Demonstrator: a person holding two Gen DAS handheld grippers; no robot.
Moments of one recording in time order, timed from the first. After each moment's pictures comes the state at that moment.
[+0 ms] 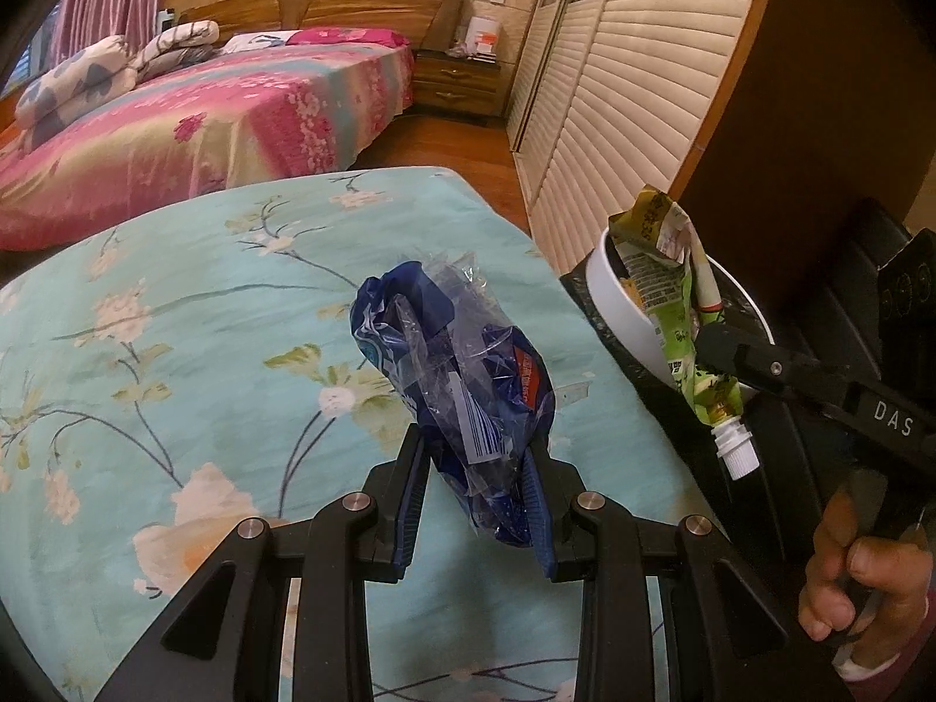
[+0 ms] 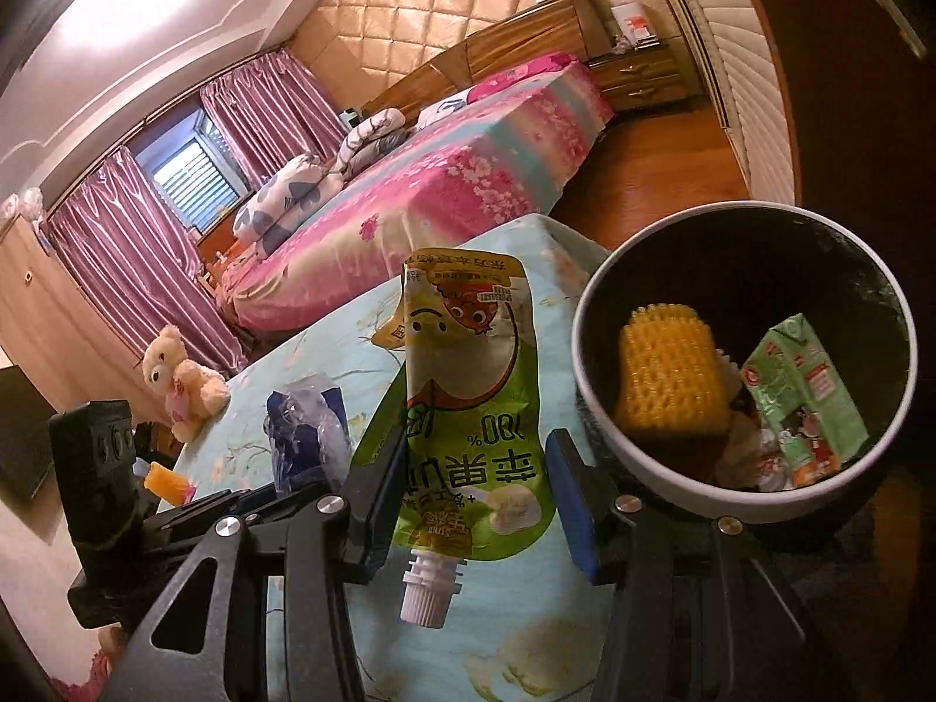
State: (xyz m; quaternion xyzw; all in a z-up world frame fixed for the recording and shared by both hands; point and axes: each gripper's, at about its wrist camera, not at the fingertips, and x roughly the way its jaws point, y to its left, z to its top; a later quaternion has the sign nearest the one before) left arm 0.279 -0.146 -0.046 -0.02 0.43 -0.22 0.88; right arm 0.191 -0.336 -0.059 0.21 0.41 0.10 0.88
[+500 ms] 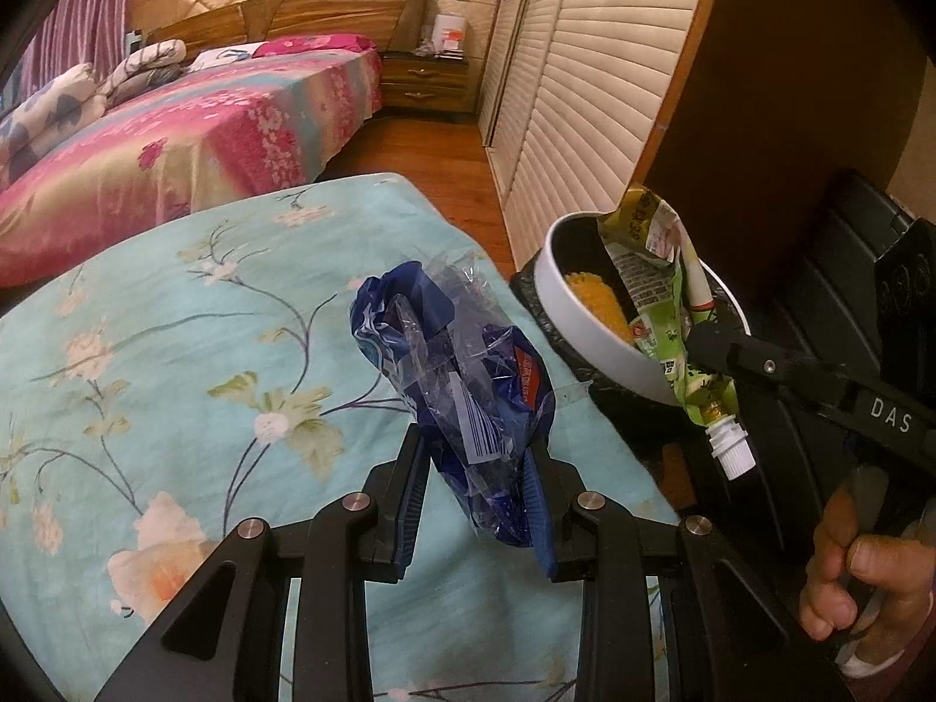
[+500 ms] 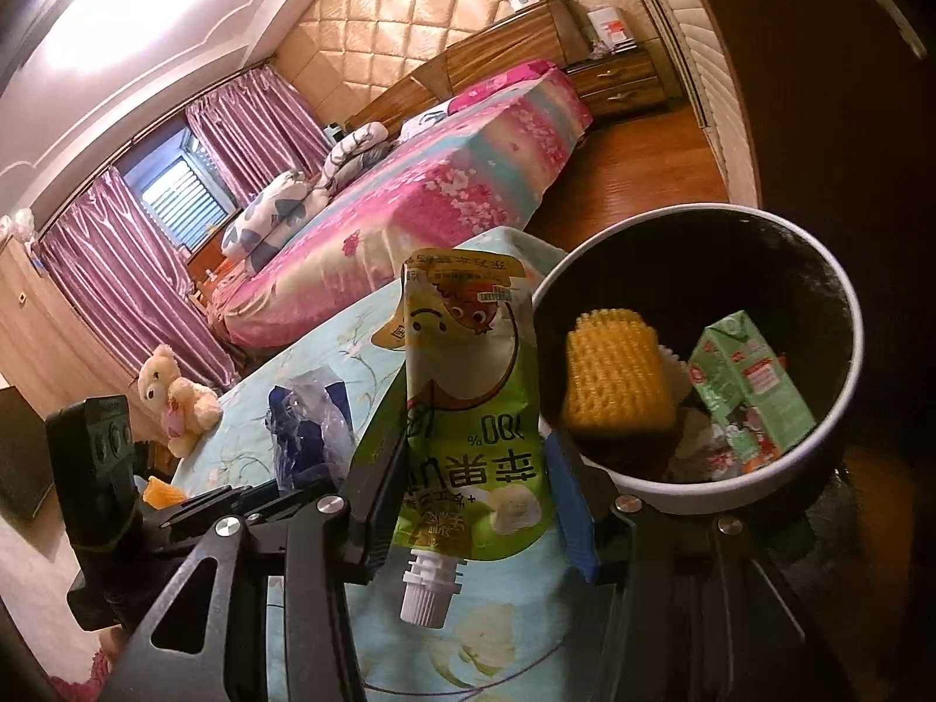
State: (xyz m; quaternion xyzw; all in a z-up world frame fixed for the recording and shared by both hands) left arm 0.276 -0.177 -0.038 0.01 0.42 -0.25 0.87; right arm 0.175 -0.364 -0.057 0.22 0.40 0.08 0.88
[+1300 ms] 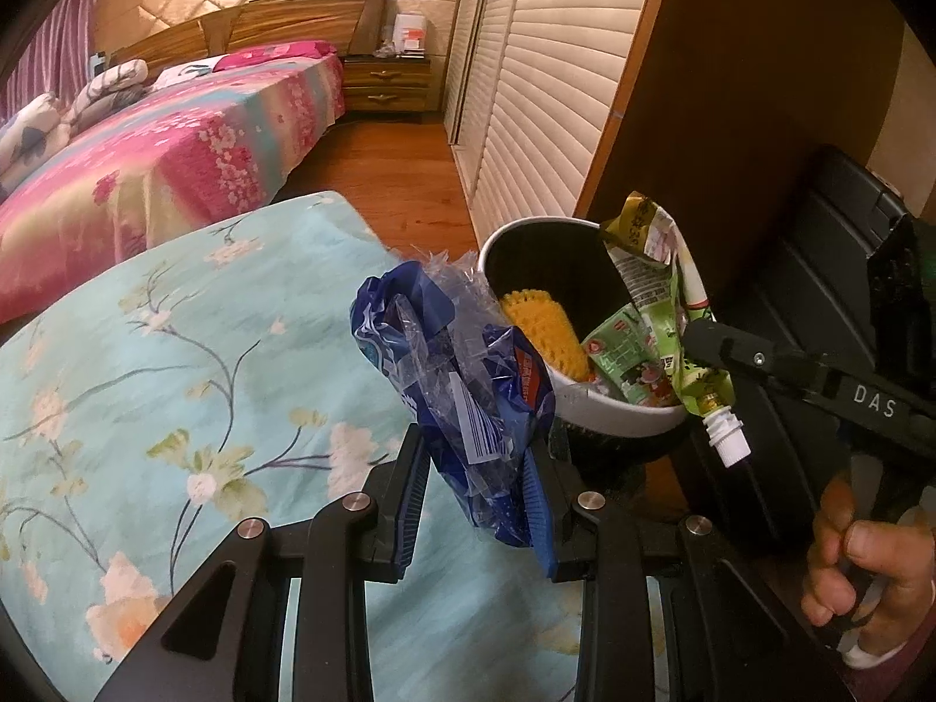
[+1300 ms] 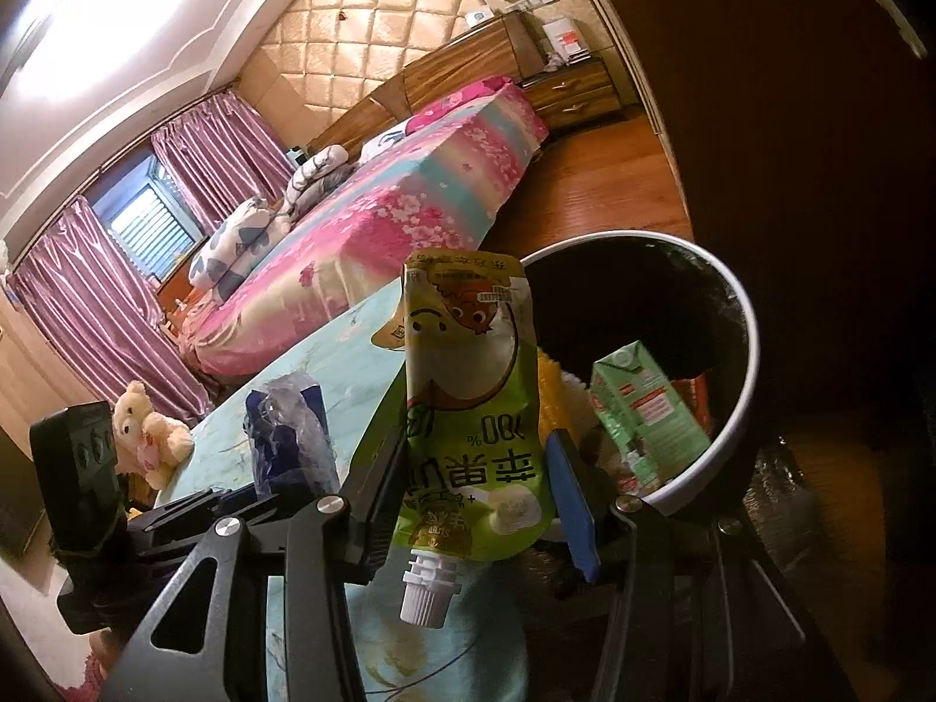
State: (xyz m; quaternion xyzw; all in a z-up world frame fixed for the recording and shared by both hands) left arm 0.295 -0.218 -0.035 0.03 0.42 -0.28 0.86; right arm 0.177 -0.399 -0.057 0.23 0.40 0.03 0.89
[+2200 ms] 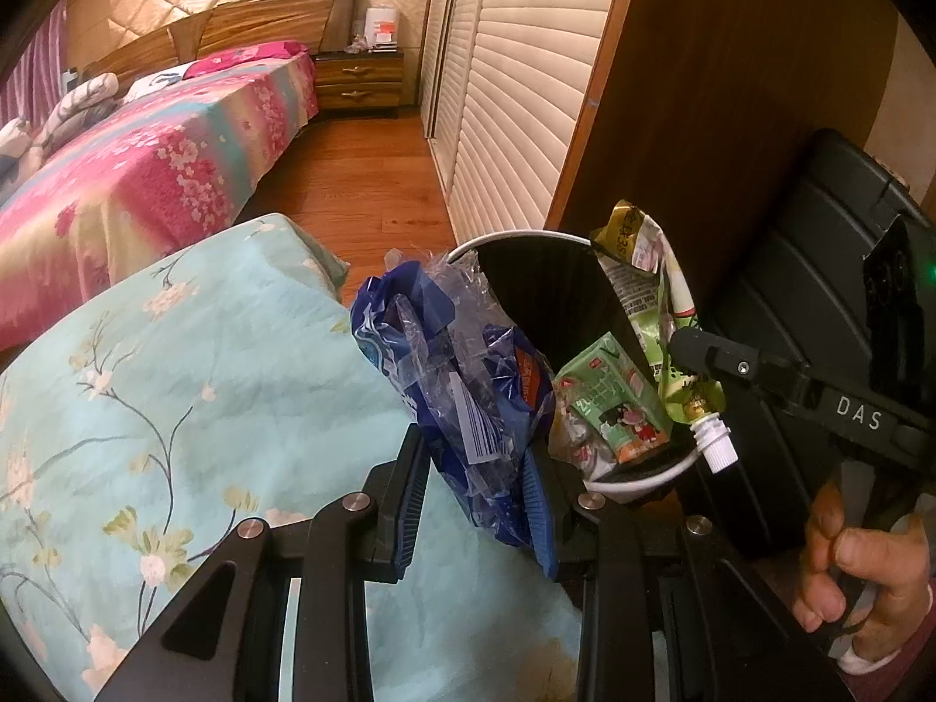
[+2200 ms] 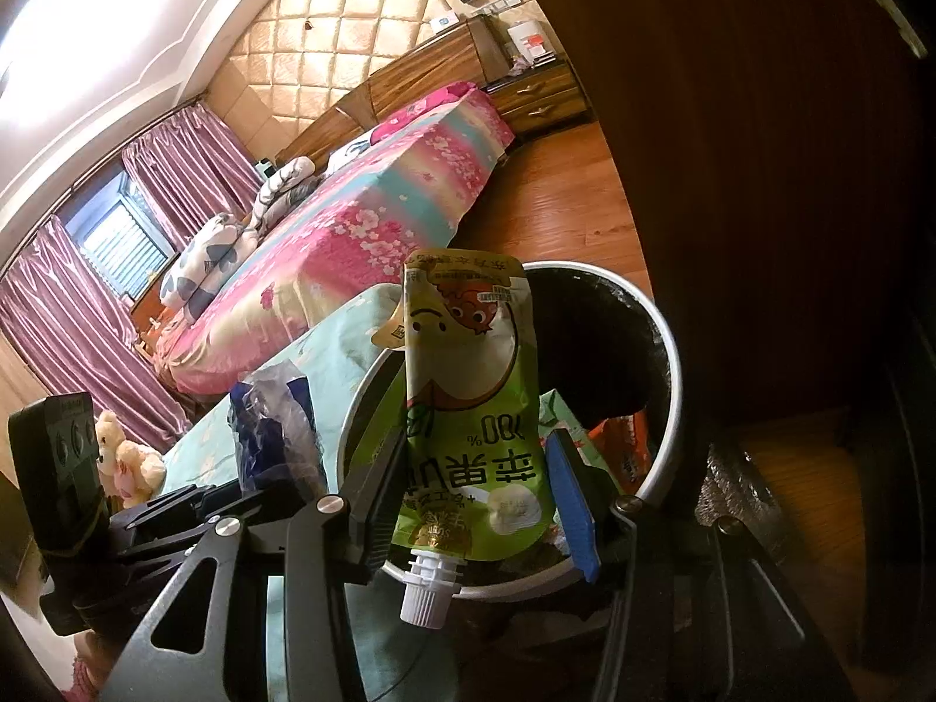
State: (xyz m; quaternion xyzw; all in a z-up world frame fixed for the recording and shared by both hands) left arm 0.319 -0.265 -0.039 0.05 0.42 -0.29 0.86; right arm 0.180 -0.416 -0.062 0.24 0.40 -0.01 0.89
